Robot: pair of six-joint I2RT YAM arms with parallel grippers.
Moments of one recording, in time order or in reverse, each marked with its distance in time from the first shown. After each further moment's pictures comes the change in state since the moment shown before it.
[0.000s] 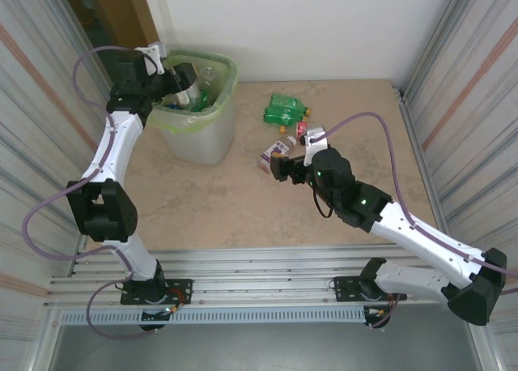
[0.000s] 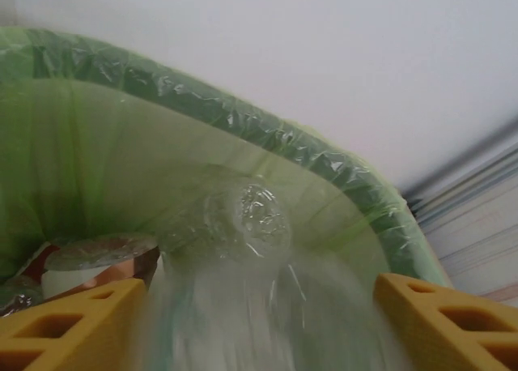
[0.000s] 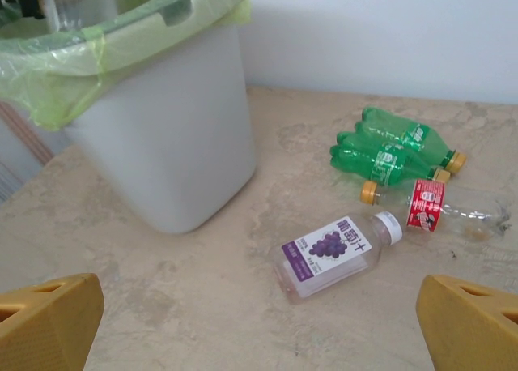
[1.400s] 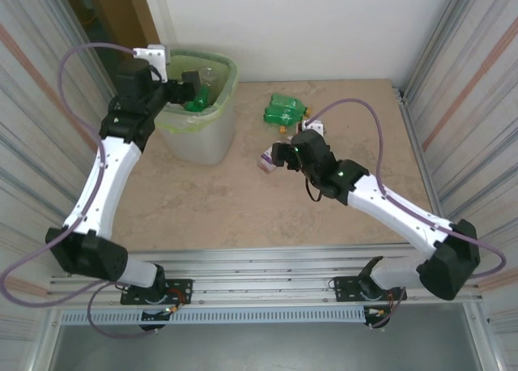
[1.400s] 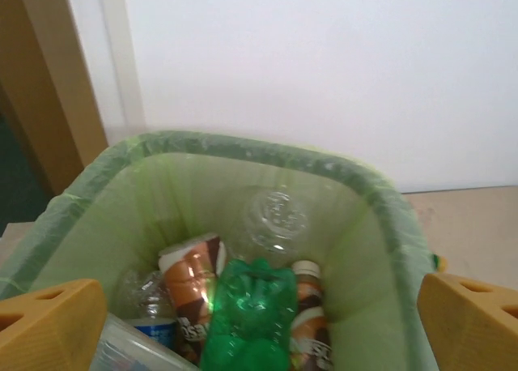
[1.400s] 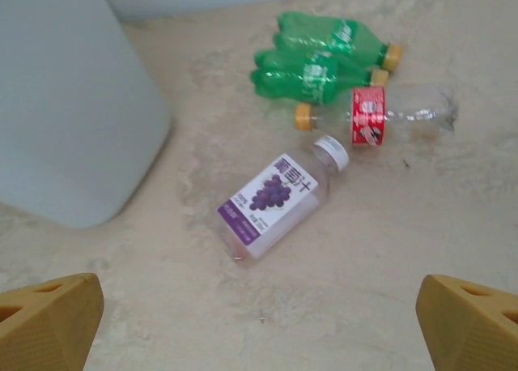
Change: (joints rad) left arm -0.172 -0.327 -0.132 -0.095 -0.433 0.280; right arm -0.117 0.285 0.182 -0.218 0.029 0.260
